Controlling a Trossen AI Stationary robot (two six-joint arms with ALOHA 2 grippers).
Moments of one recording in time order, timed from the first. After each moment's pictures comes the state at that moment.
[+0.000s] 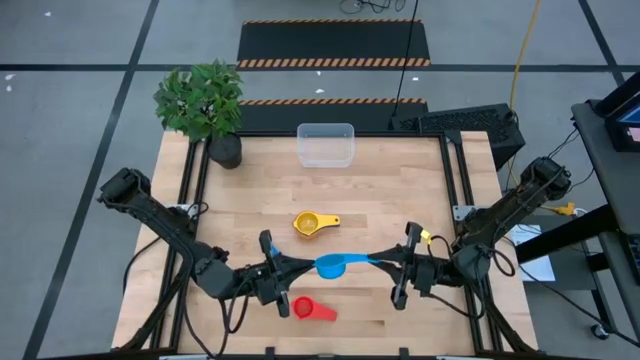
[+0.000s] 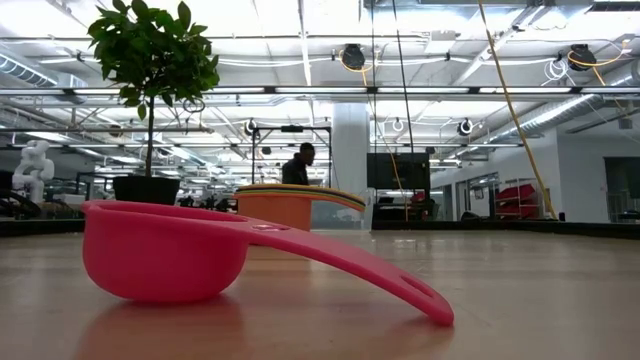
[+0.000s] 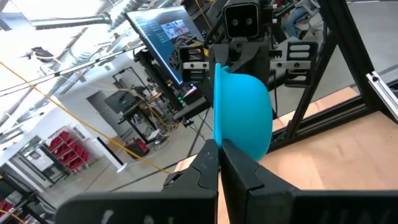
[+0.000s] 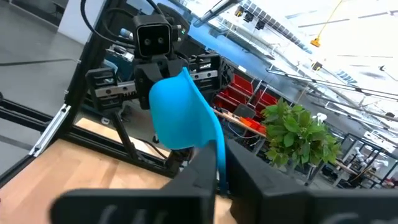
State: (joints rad) left arm -0.67 1.55 1.08 0.57 -0.89 0.65; right arm 0.73 1.28 0.76 0.74 0.86 -0.61
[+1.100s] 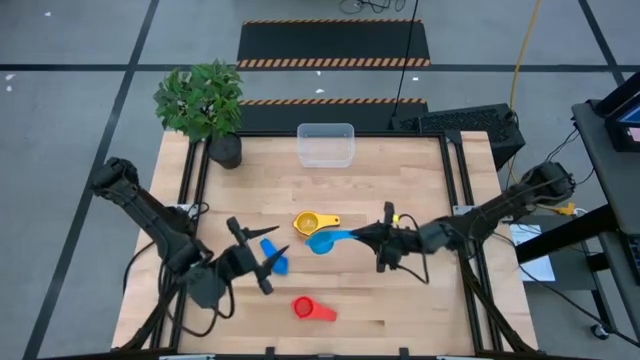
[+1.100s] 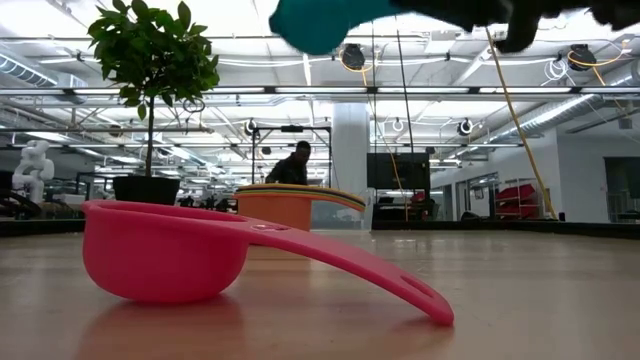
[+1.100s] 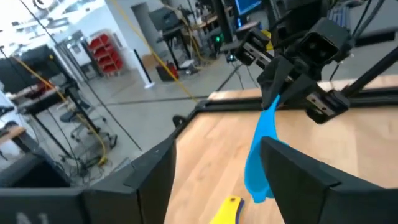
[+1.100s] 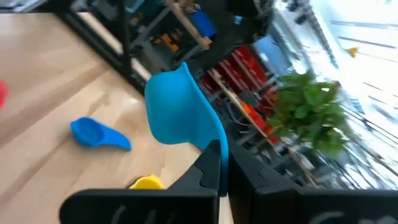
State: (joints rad) left arm -0.74 1.39 1.08 -0.06 -1.26 -0.04; right arm 0.40 1.28 0.52 0.74 0.51 -0.80
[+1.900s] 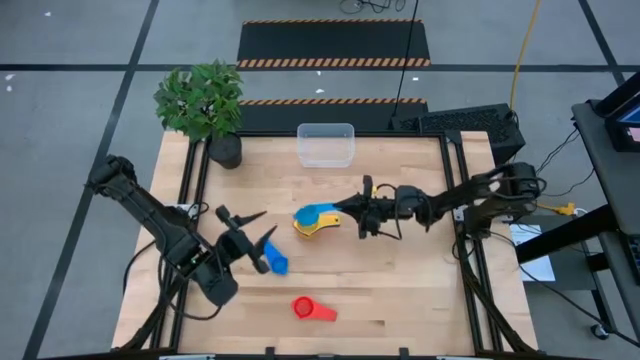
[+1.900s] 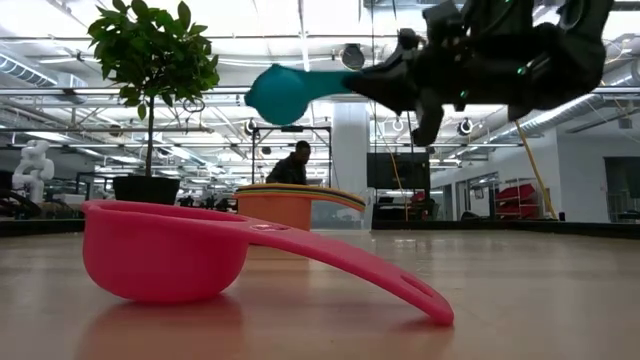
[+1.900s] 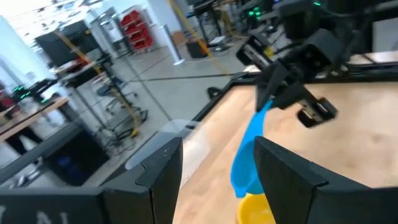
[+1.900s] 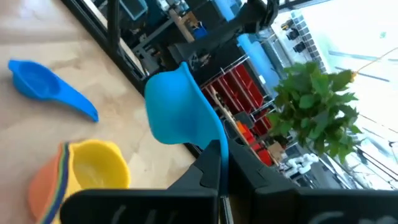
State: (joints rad) left arm -0.71 1.35 1.08 -0.58 -1.34 -0.49; right arm -0.04 1.58 0.45 1.18 -0.01 -0.94
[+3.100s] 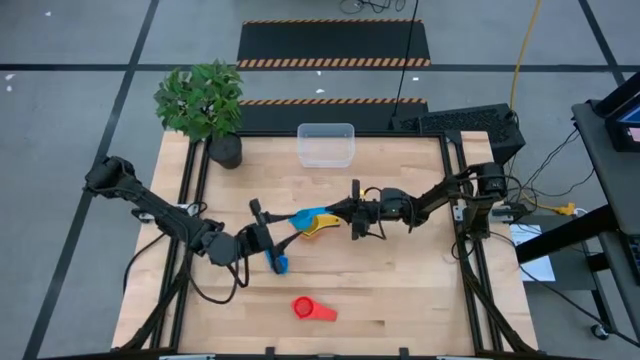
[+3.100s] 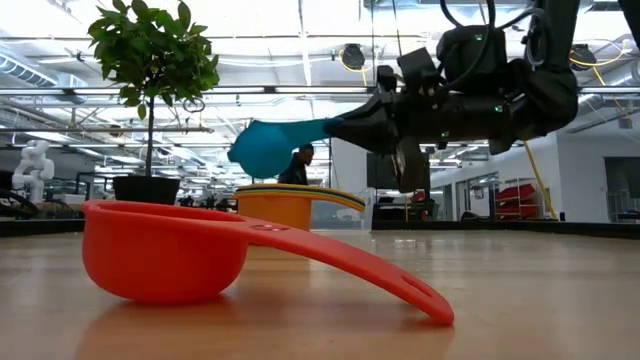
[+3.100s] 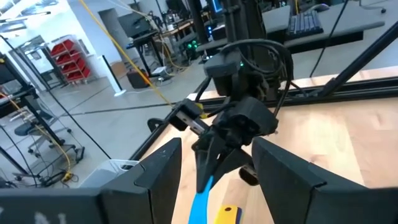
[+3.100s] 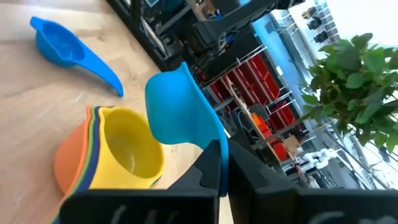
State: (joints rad) left arm -0.51 1.32 0.81 0.36 -0.91 0.17; right arm -0.08 1.82 0.50 1.29 -0.05 -0.94
